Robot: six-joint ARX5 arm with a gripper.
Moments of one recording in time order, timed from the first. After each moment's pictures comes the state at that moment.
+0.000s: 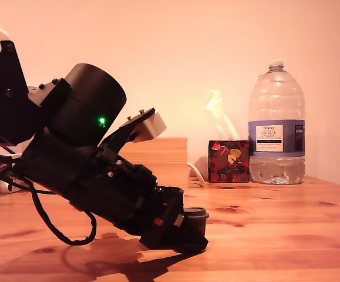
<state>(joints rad) -0.78 1.87 0.64 0.60 0.31 0.08</state>
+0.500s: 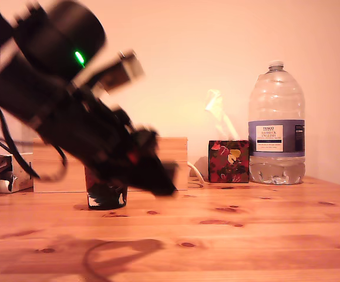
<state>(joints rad) -0.73 1.53 0.64 0.26 0.19 0.06</state>
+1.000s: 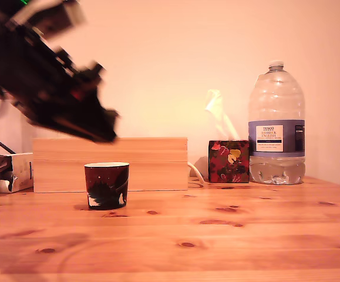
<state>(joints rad) -0.59 1.20 0.64 -0.03 0.08 0.03</state>
